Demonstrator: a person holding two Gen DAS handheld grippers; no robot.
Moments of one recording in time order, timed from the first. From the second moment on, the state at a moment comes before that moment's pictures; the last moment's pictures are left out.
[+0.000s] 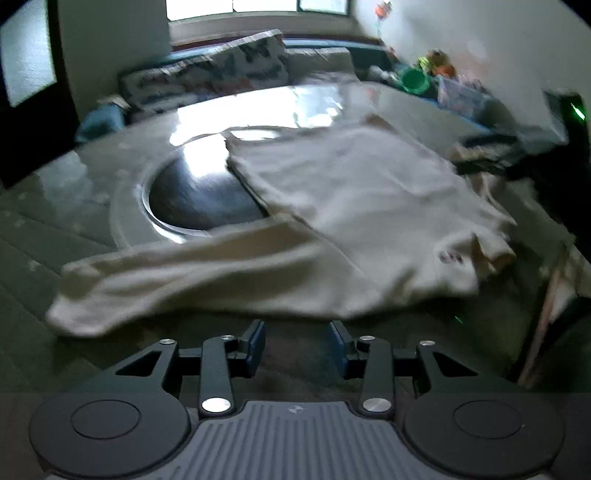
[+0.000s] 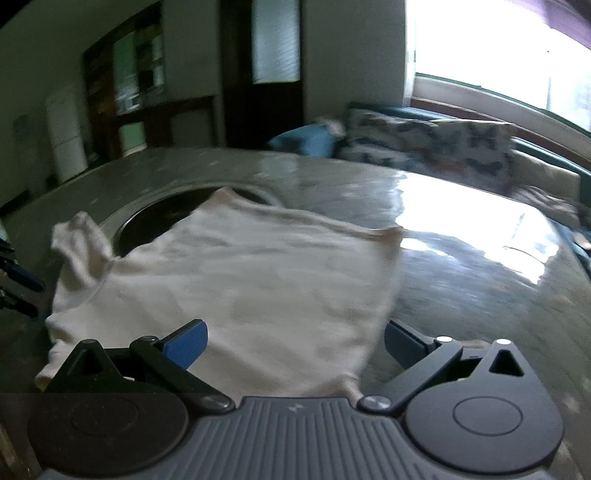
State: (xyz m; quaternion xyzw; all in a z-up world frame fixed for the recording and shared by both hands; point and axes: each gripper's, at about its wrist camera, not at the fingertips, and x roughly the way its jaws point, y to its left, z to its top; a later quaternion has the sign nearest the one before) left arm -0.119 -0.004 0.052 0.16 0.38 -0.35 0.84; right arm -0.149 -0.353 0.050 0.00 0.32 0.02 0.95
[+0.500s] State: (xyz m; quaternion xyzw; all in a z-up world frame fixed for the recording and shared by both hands) left arm -0.086 -0.088 0.059 0.13 0.32 -0.41 0.85; right arm -0.181 -0.472 0.053 0.14 0.32 -0.11 0.93
